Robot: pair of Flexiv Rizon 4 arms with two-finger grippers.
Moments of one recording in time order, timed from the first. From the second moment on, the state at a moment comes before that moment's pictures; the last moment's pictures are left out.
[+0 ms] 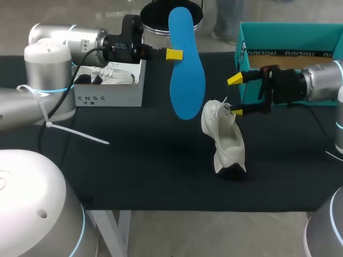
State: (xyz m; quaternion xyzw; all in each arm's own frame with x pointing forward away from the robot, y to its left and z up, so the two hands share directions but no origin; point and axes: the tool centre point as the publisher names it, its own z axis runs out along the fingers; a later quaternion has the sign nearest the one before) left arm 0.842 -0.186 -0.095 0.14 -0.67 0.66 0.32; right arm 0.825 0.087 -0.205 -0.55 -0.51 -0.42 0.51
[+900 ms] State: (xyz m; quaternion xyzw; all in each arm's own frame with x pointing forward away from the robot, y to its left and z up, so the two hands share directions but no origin) left arm 0.826 -0.201 -0.078 0.08 -0.69 0.67 0.28; right arm 0.823 0.100 -0.201 -0.54 -0.51 -0.42 0.52
